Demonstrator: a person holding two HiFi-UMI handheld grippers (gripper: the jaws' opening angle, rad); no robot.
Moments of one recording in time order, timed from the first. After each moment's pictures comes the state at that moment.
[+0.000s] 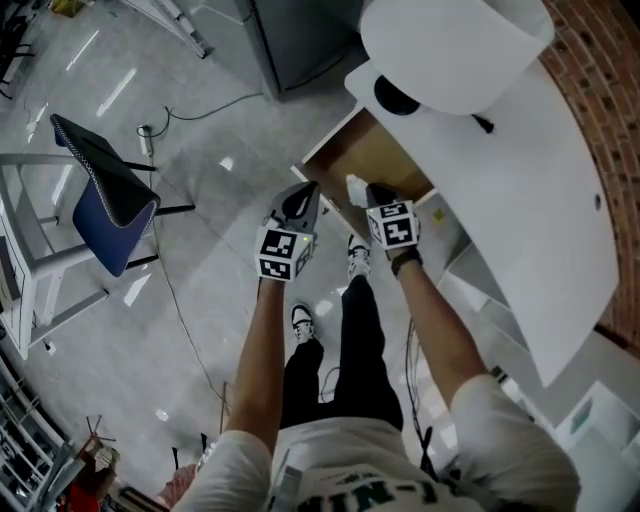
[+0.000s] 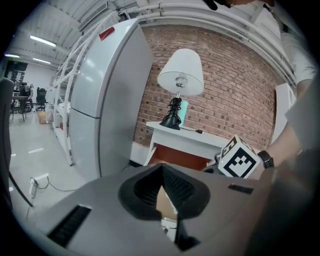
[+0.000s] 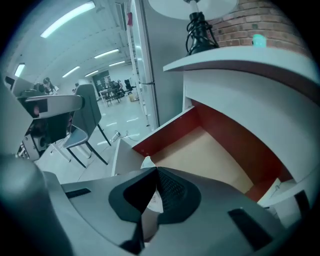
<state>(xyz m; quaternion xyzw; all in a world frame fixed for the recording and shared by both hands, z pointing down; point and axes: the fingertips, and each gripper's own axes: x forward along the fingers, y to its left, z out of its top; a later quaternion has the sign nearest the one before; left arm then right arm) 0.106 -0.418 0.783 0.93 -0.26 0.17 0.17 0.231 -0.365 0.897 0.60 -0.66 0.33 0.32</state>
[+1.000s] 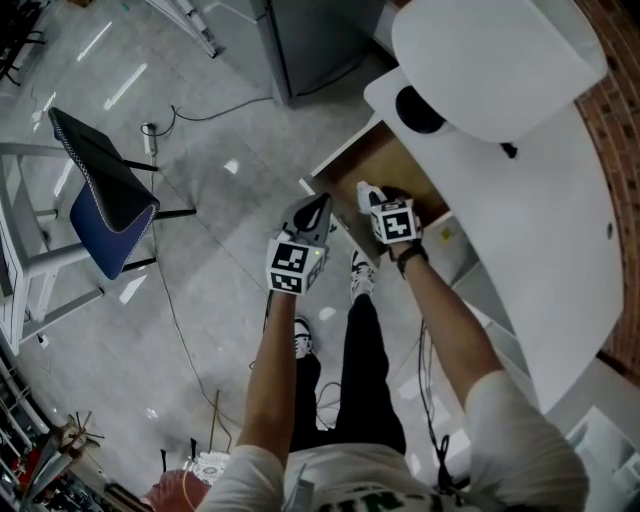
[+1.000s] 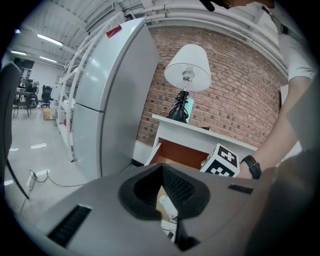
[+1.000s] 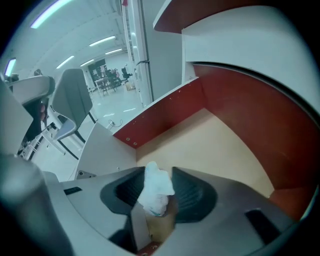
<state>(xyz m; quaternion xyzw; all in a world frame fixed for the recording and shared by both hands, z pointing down) 0.118 -0.428 0.826 0.93 -0.28 0.16 0.19 0.248 -0.397 0.977 0.58 -0.63 0.37 0.36</state>
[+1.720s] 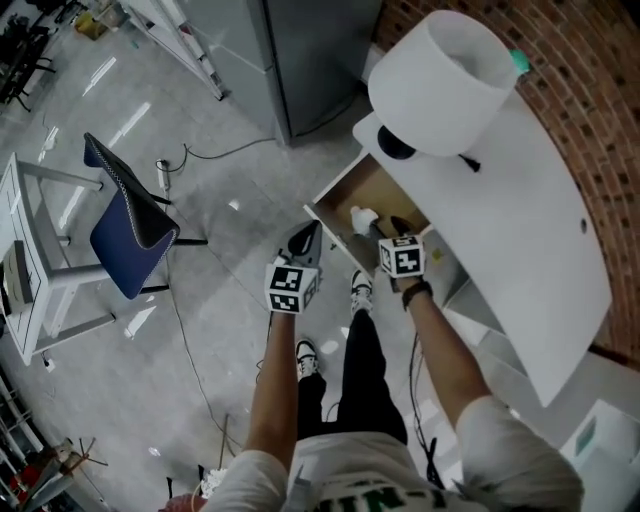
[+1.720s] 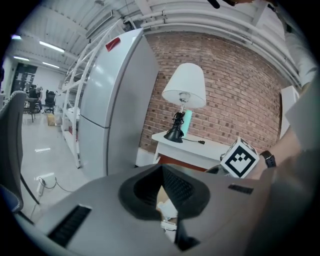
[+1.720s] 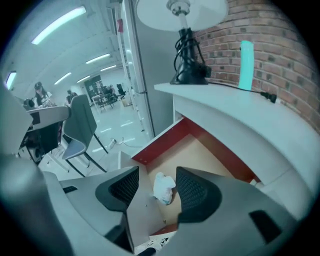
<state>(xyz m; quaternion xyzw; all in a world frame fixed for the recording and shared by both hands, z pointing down) 0.079 -0.412 0.741 0.92 -0.30 0.16 0.18 0.244 -0.356 0.858 0.63 -0.63 0.36 0.29</state>
